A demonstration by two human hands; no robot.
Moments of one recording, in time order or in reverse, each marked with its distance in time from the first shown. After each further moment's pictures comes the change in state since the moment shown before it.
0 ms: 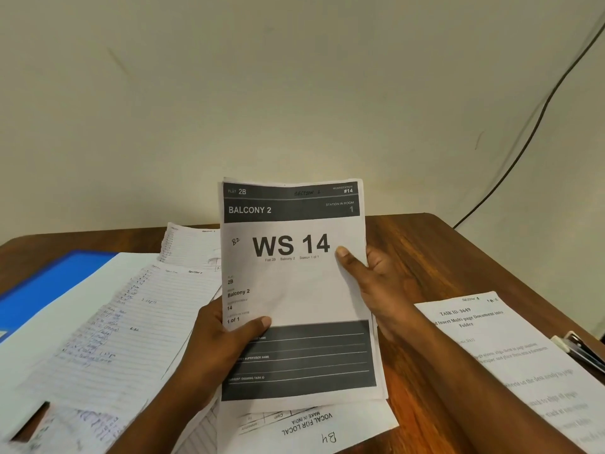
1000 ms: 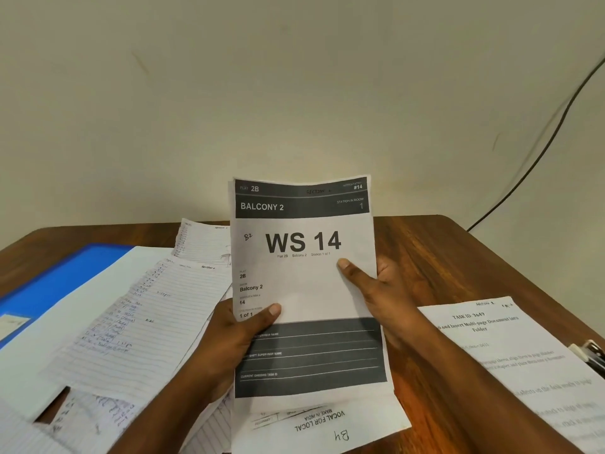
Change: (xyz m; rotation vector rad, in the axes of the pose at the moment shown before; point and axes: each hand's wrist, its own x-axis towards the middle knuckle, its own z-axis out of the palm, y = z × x) left_hand -0.003 0.008 -0.005 -0.223 -0.132 -0.131; right_hand -0.004 0.006 0.007 -0.040 -0.044 -0.058
